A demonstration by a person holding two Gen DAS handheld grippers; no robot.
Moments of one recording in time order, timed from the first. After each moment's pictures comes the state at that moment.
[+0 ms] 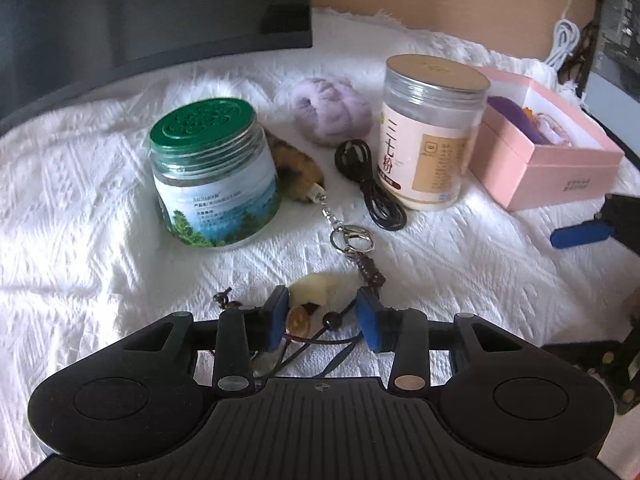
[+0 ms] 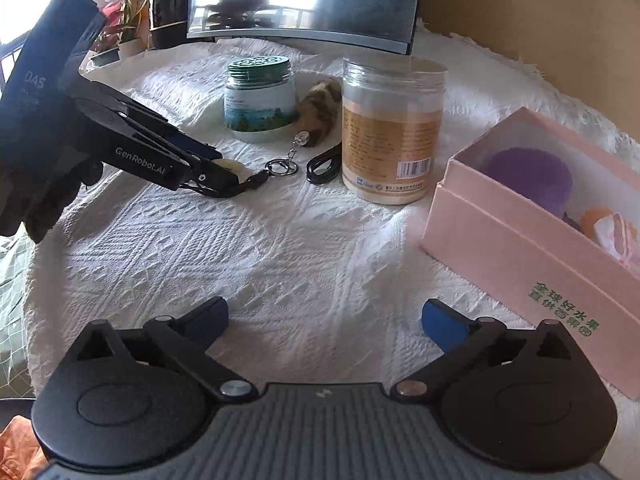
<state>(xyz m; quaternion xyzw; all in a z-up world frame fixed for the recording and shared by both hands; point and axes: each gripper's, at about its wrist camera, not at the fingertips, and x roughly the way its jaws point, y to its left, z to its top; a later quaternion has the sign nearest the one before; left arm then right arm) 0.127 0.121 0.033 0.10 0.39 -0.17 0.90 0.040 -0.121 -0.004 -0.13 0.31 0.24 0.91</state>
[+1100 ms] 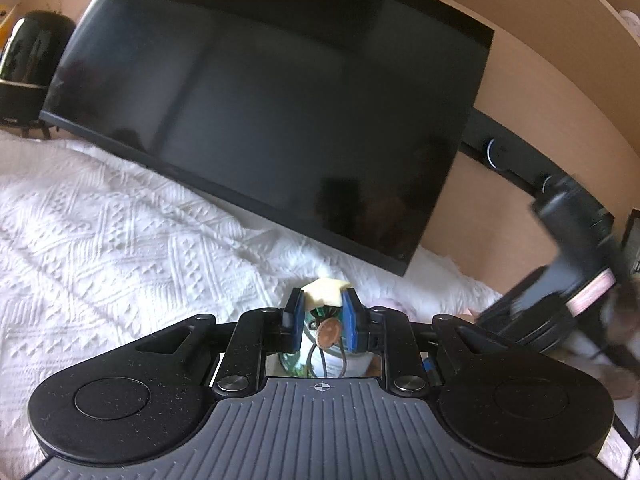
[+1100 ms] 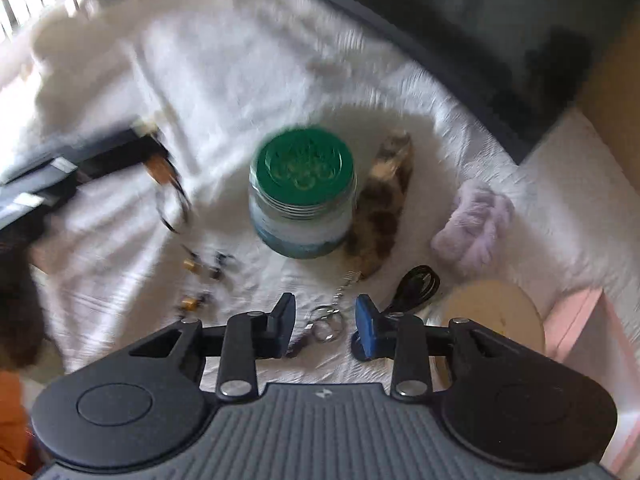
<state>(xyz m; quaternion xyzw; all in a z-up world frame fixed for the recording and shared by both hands) 0.091 0.243 0.096 -0.16 0.17 -0.11 0.97 0.185 0.044 0.094 -0.27 0.48 0.24 0.80</state>
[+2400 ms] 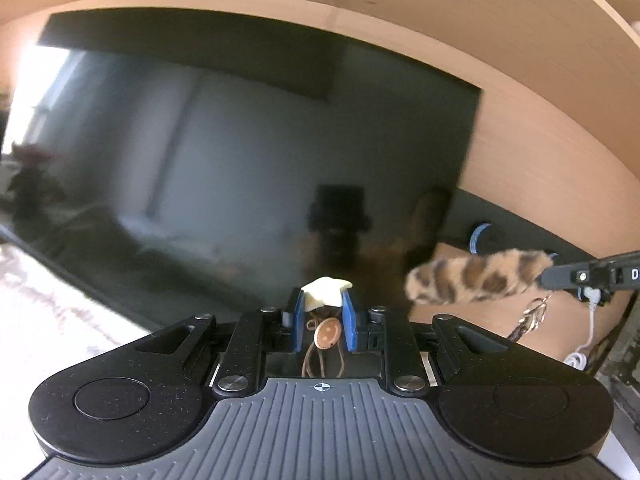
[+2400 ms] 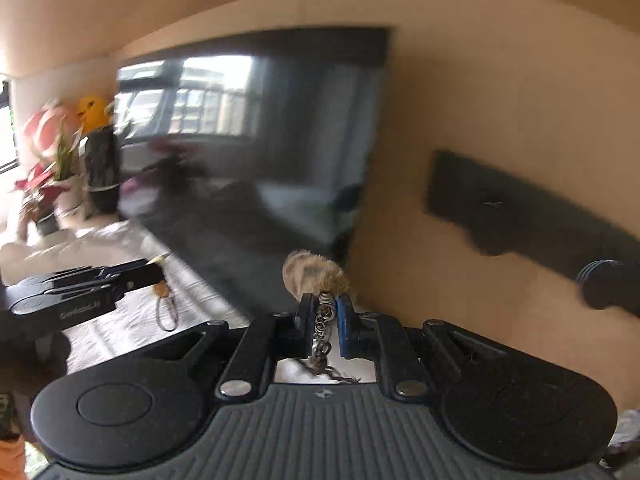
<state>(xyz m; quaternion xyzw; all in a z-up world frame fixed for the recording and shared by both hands) 0.186 0.179 0.244 -0.12 0.16 -0.11 0.97 0.136 -0.096 0.332 -0.11 0.19 0.14 0.97</state>
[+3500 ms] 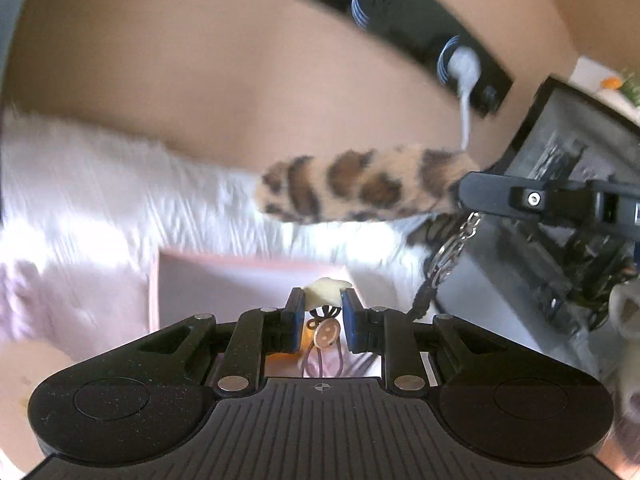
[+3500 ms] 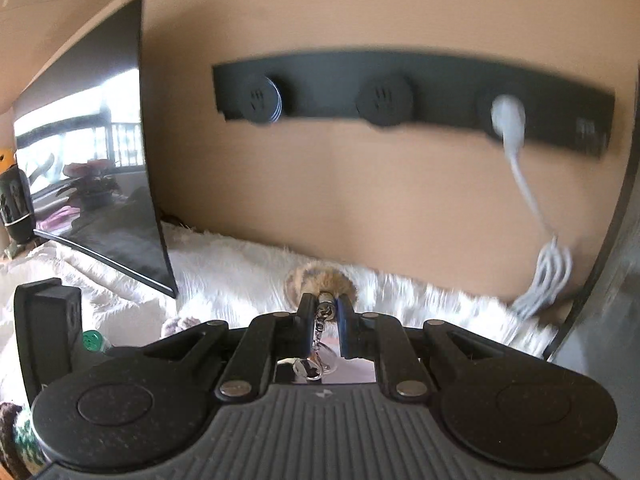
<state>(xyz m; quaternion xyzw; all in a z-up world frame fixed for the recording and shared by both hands) 0.230 -0.067 0.097 -0.10 0.37 -0.34 0.86 0.096 -0.264 0.201 0.01 0.21 0.03 0.98</state>
